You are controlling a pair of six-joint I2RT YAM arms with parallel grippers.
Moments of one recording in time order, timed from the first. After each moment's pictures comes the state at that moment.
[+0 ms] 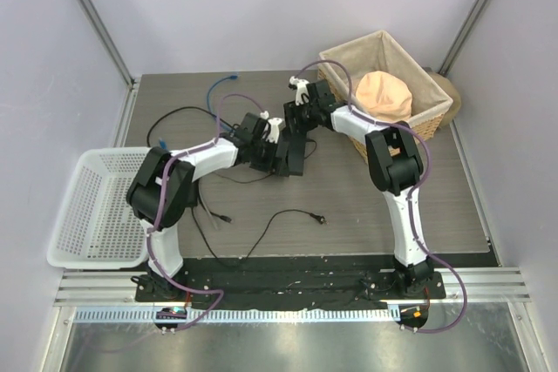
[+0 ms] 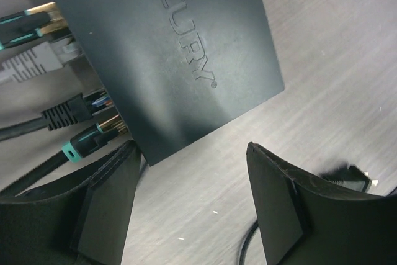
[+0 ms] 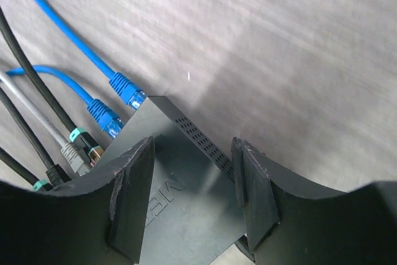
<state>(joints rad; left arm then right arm) -0.54 1.89 1.21 -0.24 0.33 -0.24 0.42 2.29 1.75 -0.23 -0.34 0.07</state>
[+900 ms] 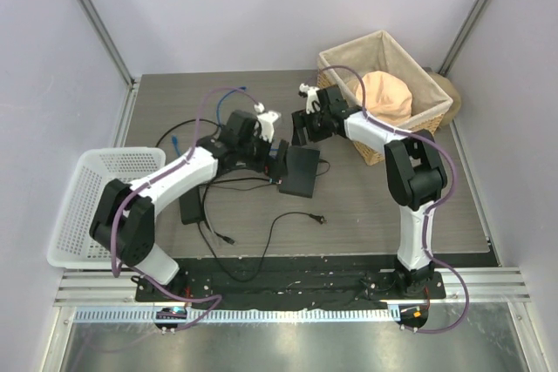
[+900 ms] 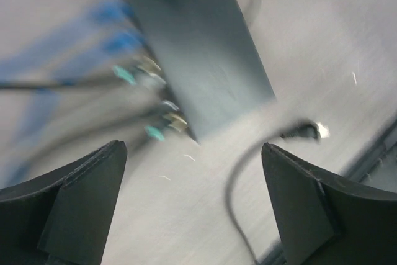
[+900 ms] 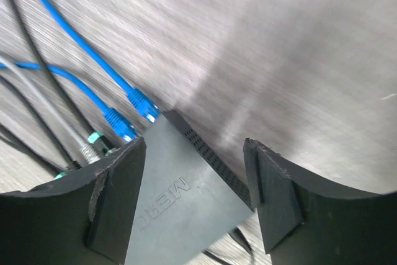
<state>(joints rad) -0.60 1.57 1.10 -0.33 0.30 -0.17 0.41 2.03 1.47 -0.29 -0.30 0.08</state>
